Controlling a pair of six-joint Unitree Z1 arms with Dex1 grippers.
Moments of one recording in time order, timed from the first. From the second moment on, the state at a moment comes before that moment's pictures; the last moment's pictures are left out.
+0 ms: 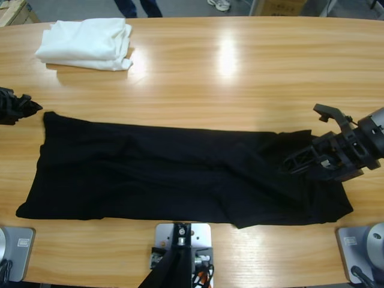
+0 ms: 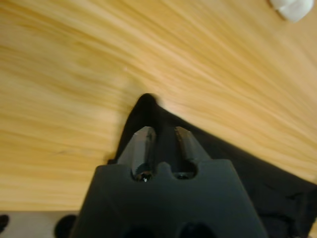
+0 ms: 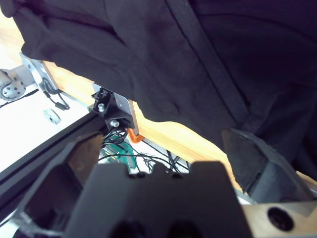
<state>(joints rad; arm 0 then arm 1) -0.14 1.48 -0.72 0.36 -0.09 -0.64 0.35 1.54 -0.83 0.81 0.67 0.30</state>
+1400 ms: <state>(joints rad) -0.54 1.41 -0.69 0.61 -0.14 -0.64 0.49 1.76 -0.79 0.42 0.52 0.32</state>
